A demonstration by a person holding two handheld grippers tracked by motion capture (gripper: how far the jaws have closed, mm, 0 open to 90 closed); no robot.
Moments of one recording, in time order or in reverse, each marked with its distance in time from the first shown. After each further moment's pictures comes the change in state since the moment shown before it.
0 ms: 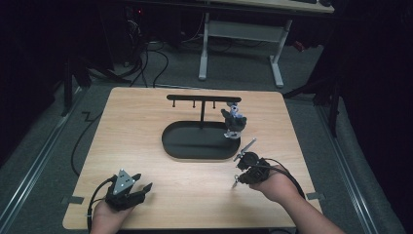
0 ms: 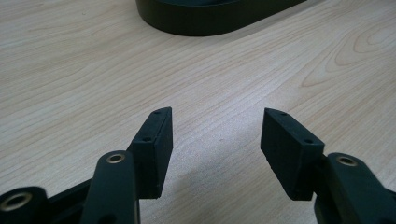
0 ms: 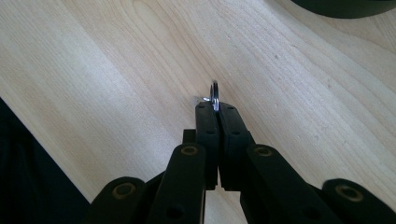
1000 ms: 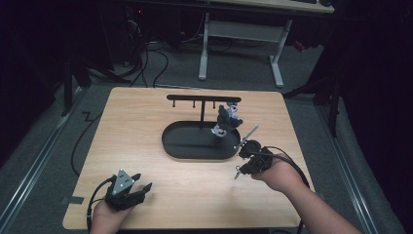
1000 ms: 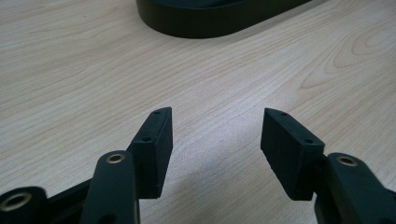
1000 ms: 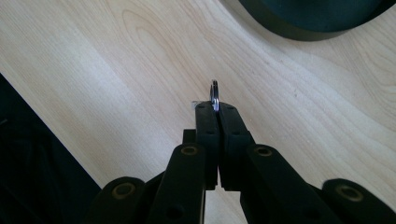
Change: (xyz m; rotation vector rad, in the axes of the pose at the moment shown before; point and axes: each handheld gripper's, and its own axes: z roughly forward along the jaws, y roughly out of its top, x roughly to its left) left arm 0.000 0.000 -0.001 -0.012 0.000 -0.005; right arm -0.007 0.020 -0.036 0.006 -0.004 0.012
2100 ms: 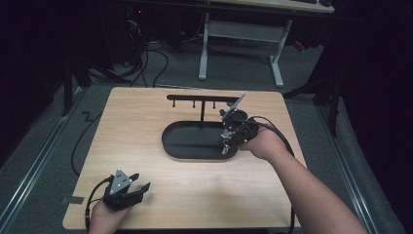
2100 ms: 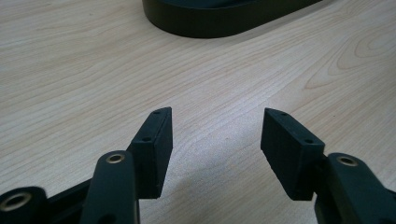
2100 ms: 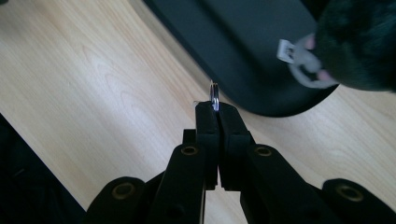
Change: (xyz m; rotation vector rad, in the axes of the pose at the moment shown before) left arm 0.004 -0.002 -0.003 -0.006 -0.001 -0.015; right arm -0.022 0.077 -0.027 -0.029 -0.002 0.019
